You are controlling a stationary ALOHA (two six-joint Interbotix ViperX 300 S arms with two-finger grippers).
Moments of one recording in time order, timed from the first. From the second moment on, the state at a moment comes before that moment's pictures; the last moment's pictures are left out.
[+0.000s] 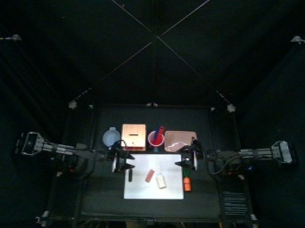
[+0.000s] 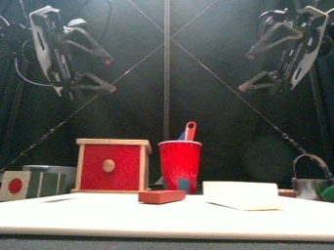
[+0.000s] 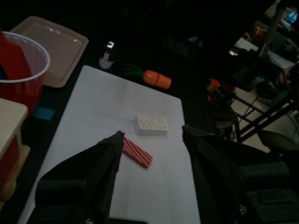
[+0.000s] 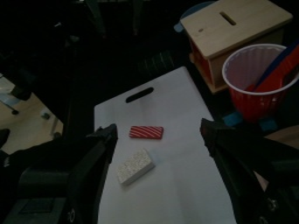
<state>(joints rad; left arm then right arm) -0.02 -0.47 1.09 0.19 -0.34 -0.59 -0.06 -0.72 1.11 -0.35 -0.10 0.74</state>
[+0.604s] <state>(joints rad) 0.00 -0.47 1.09 0.19 -0.34 -0.59 -0.02 -0.57 0.95 0.09 0.26 0.75</state>
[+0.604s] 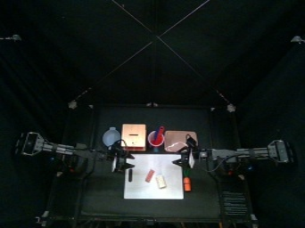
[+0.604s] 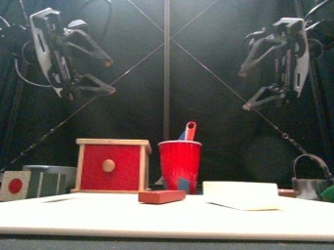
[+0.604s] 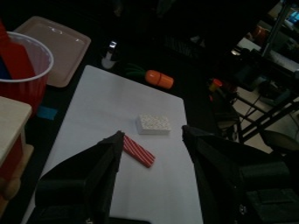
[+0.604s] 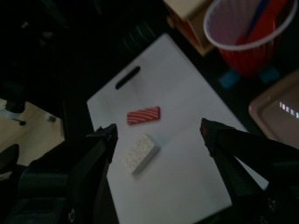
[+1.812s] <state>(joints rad) 0.05 -0.50 1.12 0.19 -0.28 -0.59 0.20 0.13 0.42 -0.02 0.66 1.35</state>
